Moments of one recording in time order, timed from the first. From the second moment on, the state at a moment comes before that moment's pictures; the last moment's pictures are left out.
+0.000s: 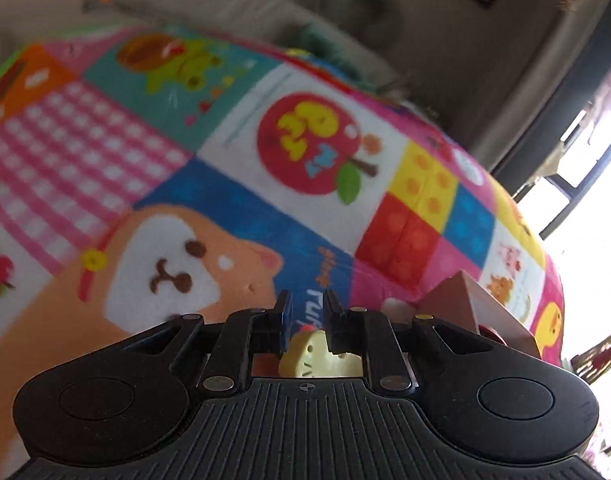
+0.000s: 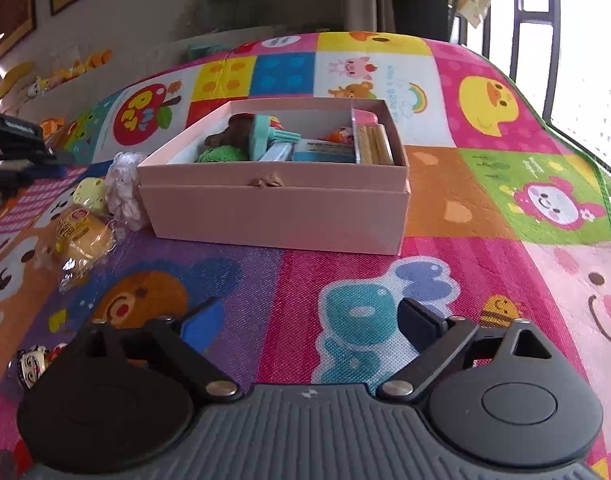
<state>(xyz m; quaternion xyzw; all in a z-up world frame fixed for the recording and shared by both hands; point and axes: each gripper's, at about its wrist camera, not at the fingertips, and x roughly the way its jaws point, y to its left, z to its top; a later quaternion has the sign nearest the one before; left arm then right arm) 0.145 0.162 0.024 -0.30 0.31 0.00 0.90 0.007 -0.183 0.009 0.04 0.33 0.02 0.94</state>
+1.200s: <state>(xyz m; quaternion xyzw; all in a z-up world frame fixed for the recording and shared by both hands) -0.047 0.067 0.029 0.13 0.41 -0.25 0.87 0.015 -0.184 0.002 0.04 0.36 0.01 0.93</state>
